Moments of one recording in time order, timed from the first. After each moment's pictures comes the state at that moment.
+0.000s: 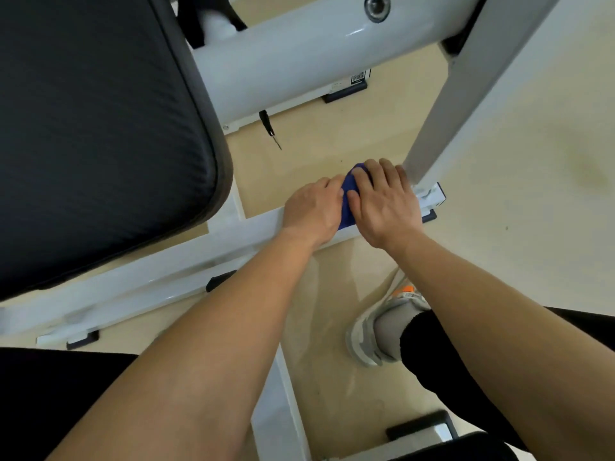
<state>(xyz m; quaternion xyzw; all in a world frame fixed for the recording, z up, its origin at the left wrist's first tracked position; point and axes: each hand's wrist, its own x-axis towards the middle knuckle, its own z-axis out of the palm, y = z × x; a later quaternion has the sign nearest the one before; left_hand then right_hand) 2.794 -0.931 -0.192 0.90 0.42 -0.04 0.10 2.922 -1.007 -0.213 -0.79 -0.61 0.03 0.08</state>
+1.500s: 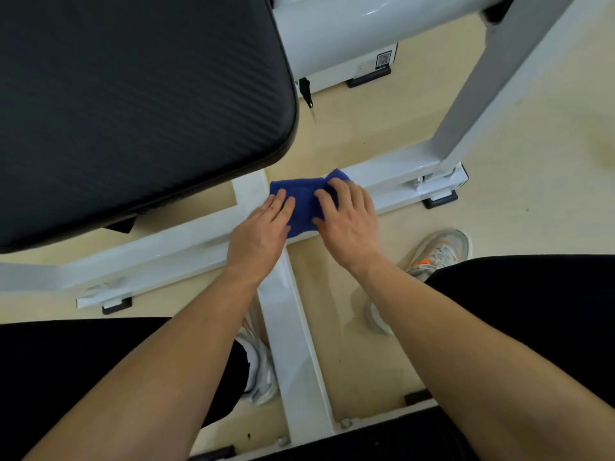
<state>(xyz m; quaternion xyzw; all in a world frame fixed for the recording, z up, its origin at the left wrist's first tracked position) 2.615 -0.964 -0.193 0.92 0.39 0.03 0.00 2.793 -1.032 -0.218 -0.75 -0.64 0.00 0.18</state>
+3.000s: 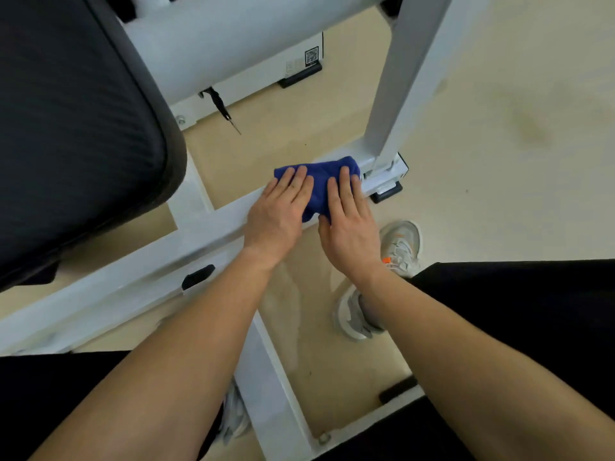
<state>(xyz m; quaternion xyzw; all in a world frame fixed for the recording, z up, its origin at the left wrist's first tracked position) 2.750 -0.959 -0.207 0.96 0.29 0.05 0.01 2.862 -1.068 -0.249 -0.80 -0.54 0.01 0.26</state>
